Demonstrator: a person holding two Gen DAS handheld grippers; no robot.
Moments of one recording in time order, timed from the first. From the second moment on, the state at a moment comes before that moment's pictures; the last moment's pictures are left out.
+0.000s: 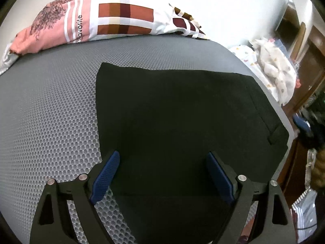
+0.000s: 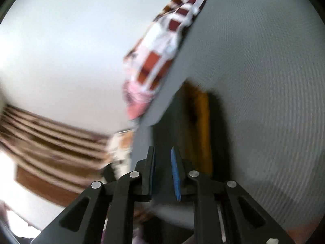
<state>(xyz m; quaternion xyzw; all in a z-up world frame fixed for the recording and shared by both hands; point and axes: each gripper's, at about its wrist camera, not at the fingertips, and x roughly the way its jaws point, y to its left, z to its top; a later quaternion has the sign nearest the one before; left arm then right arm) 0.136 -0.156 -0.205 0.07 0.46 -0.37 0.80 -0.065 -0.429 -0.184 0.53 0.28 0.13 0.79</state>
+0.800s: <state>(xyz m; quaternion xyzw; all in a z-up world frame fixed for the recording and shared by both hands) 0.135 -0.151 -0.202 0.06 0.46 -0.38 0.80 -0.065 -0.408 -0.193 0.57 0.30 0.07 0.76</state>
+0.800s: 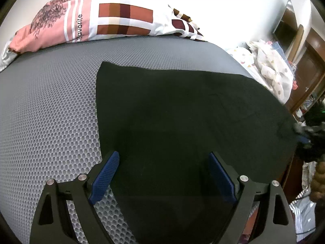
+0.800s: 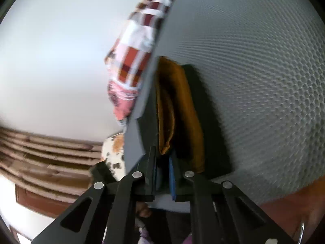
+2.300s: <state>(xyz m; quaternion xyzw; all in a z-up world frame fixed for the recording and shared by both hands) 0.127 -0.158 -0.207 0.11 0.45 -0.38 0.81 -0.061 -0.413 -0.237 0.60 0.37 0.08 0.70</state>
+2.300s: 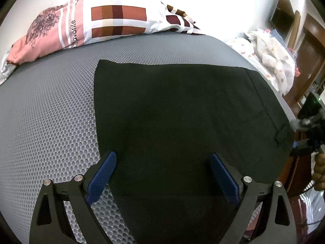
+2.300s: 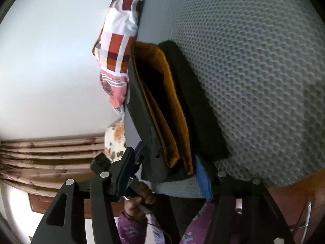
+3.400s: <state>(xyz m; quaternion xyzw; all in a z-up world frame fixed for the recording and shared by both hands) 0.156 -0.149 -0.210 0.03 0.49 -0.39 0.78 -0.032 -0.442 -0.203 0.46 0.39 0.02 0.80</state>
